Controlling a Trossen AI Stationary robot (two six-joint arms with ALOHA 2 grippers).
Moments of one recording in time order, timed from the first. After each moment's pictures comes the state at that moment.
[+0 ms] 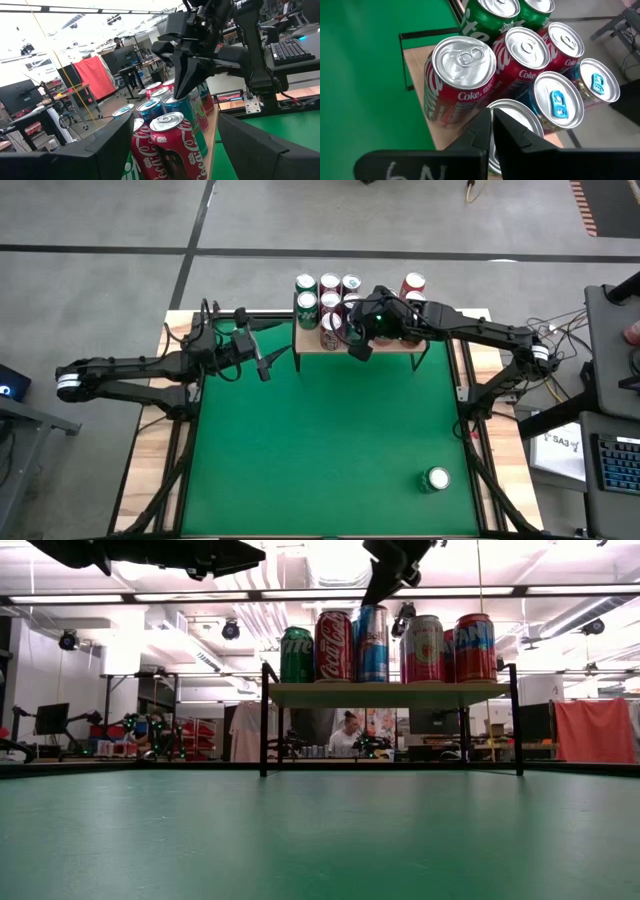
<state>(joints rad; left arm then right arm) 0.22 0.95 0.63 0.43 -0.15 0.38 -0.26 1.53 1.57 -0.76 0.31 -0.11</state>
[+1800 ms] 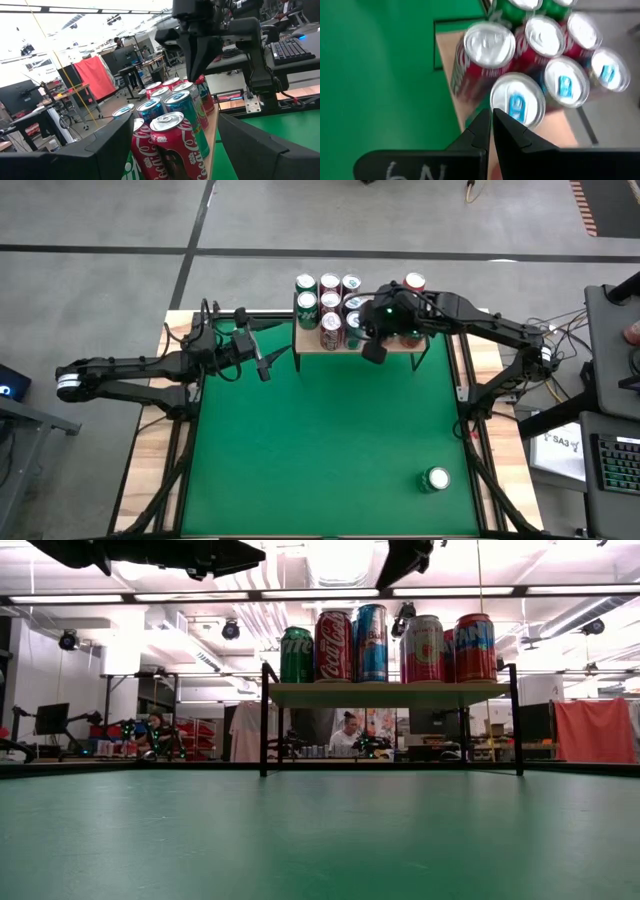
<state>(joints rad) 0.22 0.95 0.63 0.42 -0.15 0.39 -0.26 1.51 1.71 -0.99 0.18 -0.14</state>
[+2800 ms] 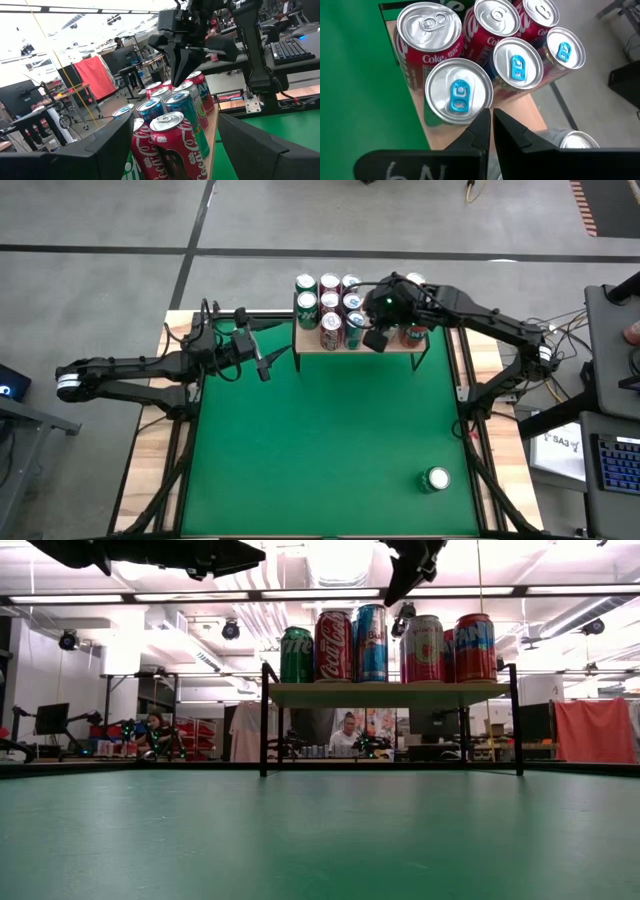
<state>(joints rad) 0.22 0.95 0.63 0.42 -0.15 0.39 -0.35 1.51 1.69 -0.99 0.25 -0.15</state>
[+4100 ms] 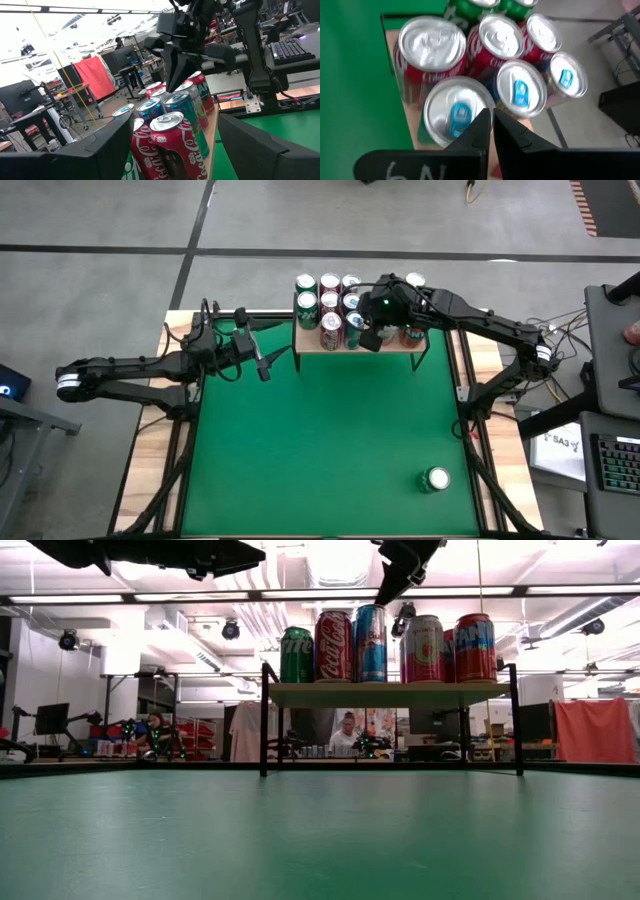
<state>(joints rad) 0.22 0.95 0.63 0.42 -0.15 0.39 -0.35 1.51 1.63 -0.86 0.25 -0.25</state>
